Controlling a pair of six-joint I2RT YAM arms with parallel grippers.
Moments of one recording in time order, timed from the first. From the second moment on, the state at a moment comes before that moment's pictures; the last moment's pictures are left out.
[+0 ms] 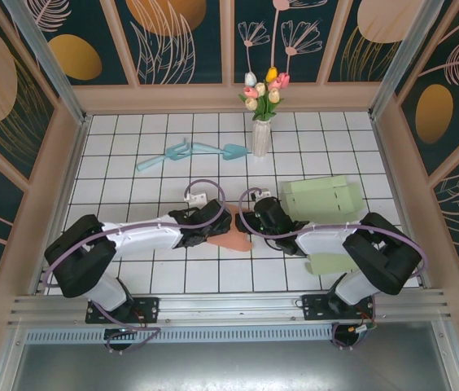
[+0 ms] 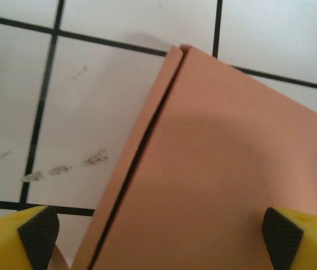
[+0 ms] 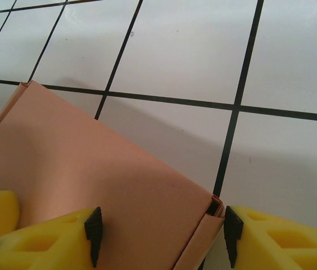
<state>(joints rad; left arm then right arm) -0.94 1.58 0.83 -0.36 -0.38 -1.07 0.83 1.50 0.51 0.31 0.10 0.57</state>
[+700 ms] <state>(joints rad) -0.94 1.57 0.91 -0.55 -0.26 -1.21 0.82 1.56 0.51 0.39 0.10 0.60</state>
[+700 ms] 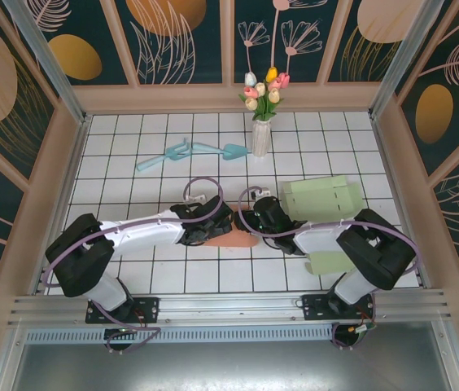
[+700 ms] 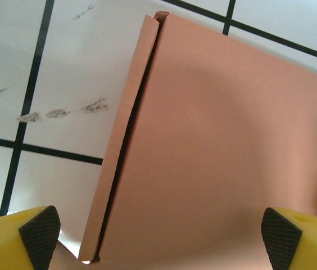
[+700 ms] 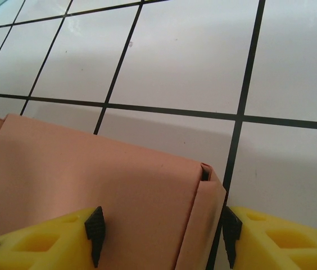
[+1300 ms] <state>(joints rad) -0.95 1.53 0.94 -0.67 -0.22 -1.42 0.82 1.57 0.51 0.42 0.10 0.61</state>
